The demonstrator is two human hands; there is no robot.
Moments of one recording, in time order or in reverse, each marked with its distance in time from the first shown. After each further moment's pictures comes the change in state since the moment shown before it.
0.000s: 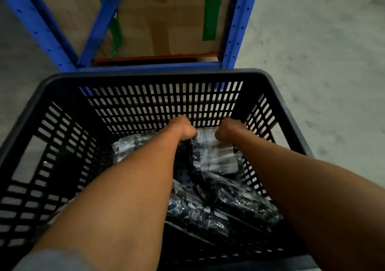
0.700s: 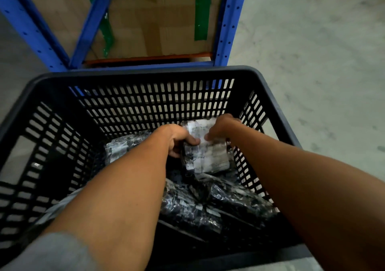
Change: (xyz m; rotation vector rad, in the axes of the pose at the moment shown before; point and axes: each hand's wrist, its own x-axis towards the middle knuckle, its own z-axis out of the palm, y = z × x) left_hand -0.004 -0.008 0.006 -0.497 -0.382 -0.260; right_hand -0.001 0.003 -0.014 0.089 -0.095 0.080
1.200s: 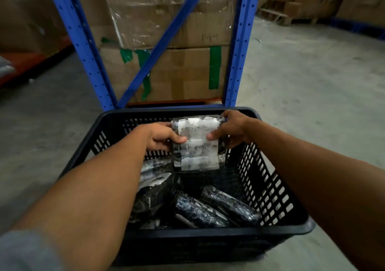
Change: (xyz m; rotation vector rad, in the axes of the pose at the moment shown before) left_hand -0.128 0.000 -0.082 -0.160 0.057 0.347; right_hand -0.106 -0.024 -0.090 0.551 -0.064 -0.335
